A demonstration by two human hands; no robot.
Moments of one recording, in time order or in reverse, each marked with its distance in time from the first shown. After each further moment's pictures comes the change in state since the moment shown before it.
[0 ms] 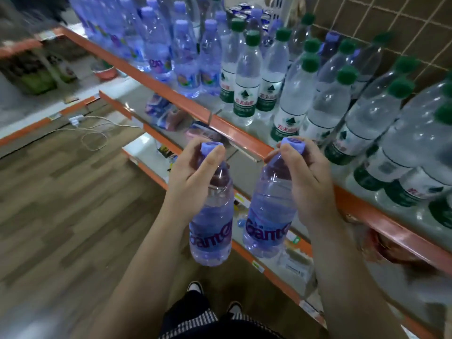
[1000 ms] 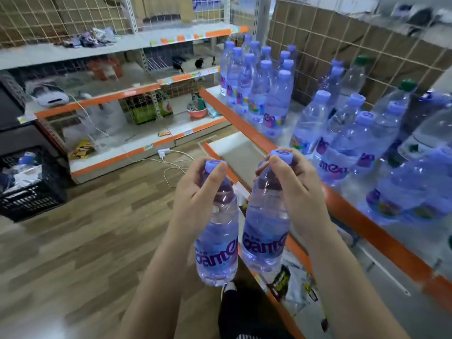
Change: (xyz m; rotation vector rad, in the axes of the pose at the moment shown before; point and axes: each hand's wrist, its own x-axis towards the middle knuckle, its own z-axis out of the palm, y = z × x) left_hand 0.244 -0.024 -0.393 -0.029 0.295 -0.006; right_hand 0.237 0.063 0.464 0.083 -0.348 -0.074
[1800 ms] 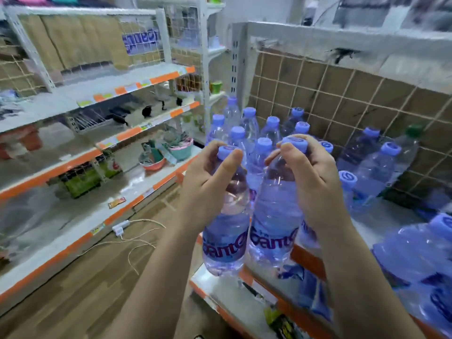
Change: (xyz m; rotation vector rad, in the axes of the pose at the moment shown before) left_hand 0.430 -0.014 -0.037 -0.147 -0.389 0.140; right_hand 0.354 0.048 0.098 -0.119 0.305 -0.157
